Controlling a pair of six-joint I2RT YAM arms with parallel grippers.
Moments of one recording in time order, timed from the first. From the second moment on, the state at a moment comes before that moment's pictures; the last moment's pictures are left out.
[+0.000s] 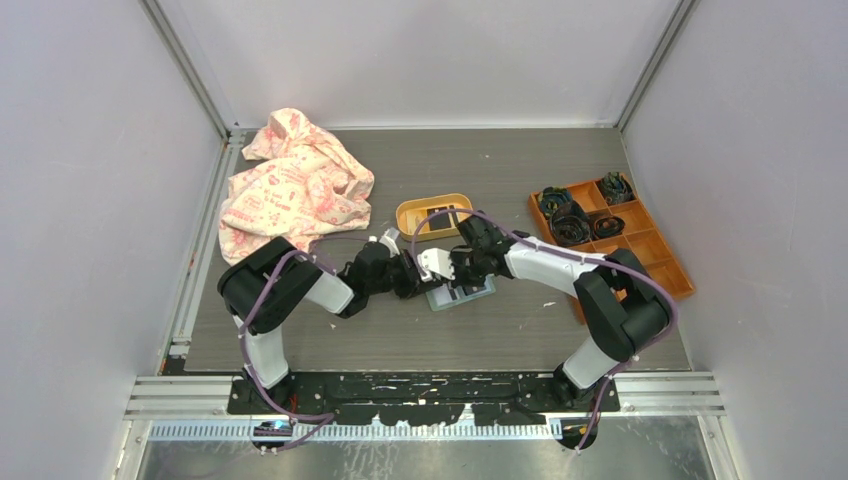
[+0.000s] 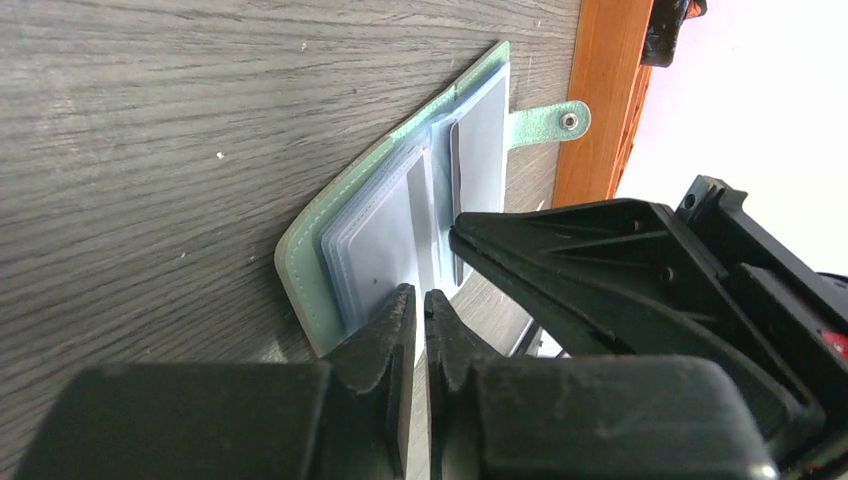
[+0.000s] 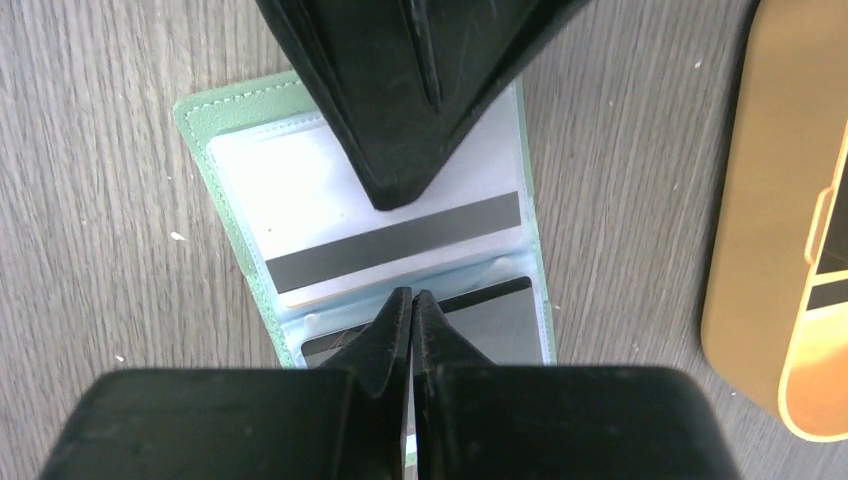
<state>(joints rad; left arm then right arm) -0.72 1.85 0.58 0.80 0.30 -1.23 0.62 1.59 0.86 -0.35 -0.36 -1.02</state>
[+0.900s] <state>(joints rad) -0.71 1.18 0.57 0.40 0.14 -0.73 0.26 1.48 1.02 -0.51 -0.80 -0.39</state>
